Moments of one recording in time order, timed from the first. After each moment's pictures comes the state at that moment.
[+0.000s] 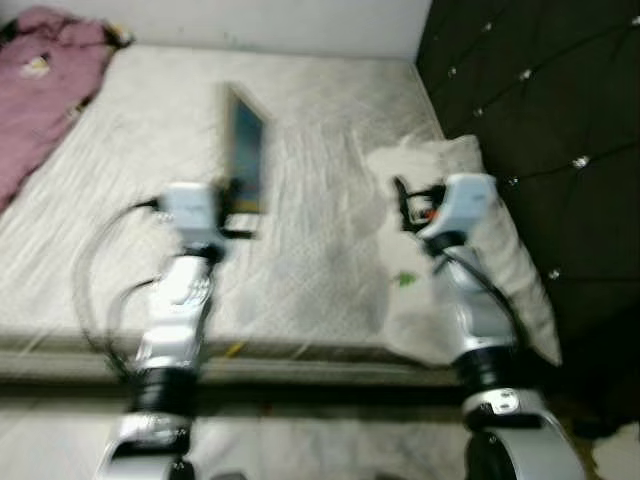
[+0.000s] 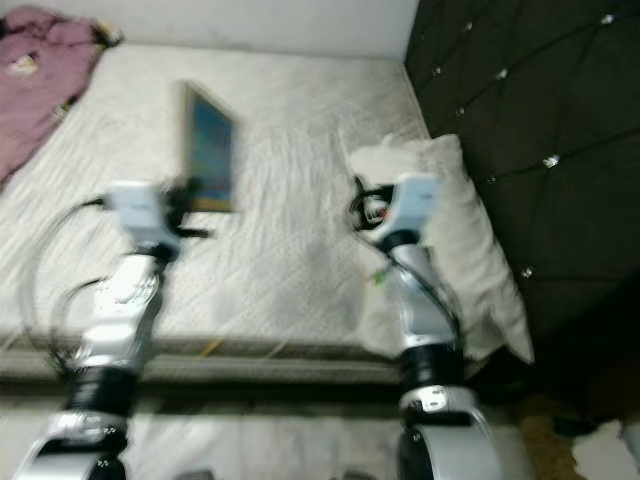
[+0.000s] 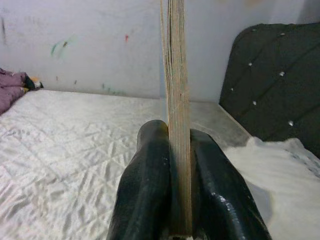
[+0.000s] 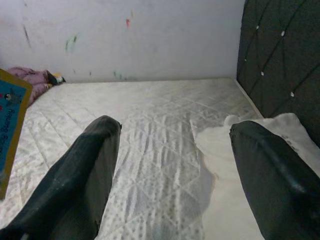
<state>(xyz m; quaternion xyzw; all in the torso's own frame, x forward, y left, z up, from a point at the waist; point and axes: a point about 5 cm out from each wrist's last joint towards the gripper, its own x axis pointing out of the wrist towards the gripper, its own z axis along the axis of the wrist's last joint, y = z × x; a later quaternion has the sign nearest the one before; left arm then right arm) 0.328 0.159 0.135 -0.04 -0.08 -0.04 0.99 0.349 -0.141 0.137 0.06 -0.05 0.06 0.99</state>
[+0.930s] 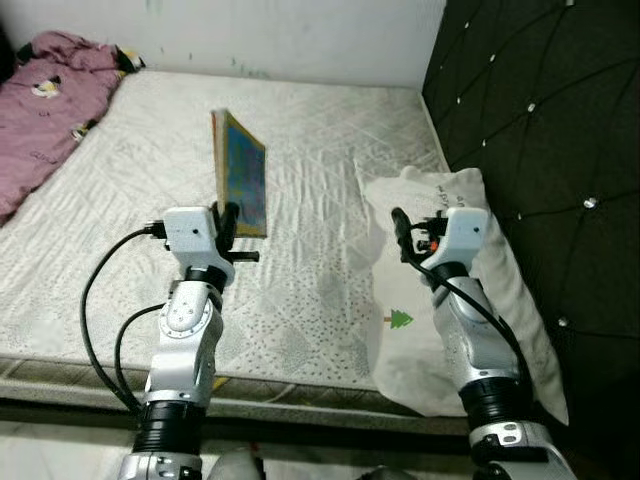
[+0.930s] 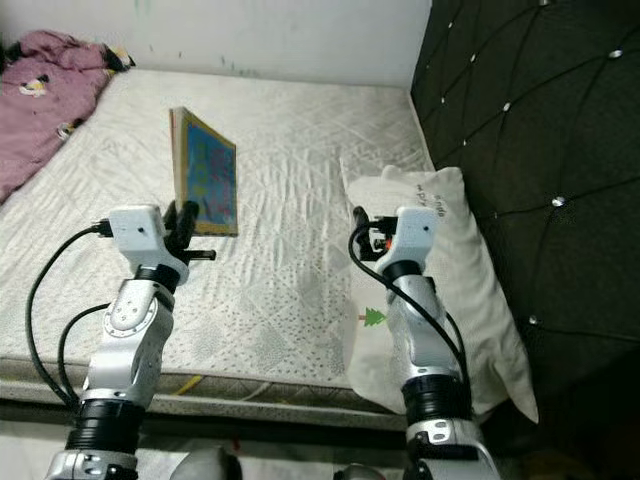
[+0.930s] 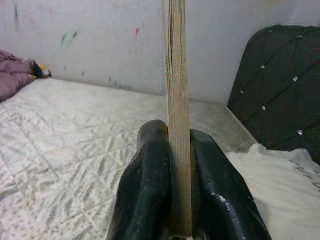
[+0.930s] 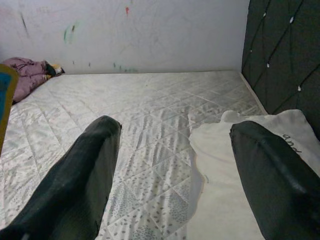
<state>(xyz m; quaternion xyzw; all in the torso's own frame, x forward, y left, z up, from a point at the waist) 0.303 0.139 0.122 -0.06 -0.04 -0.05 1.00 0.324 -0.153 0.103 0.06 0.00 0.05 1.00</state>
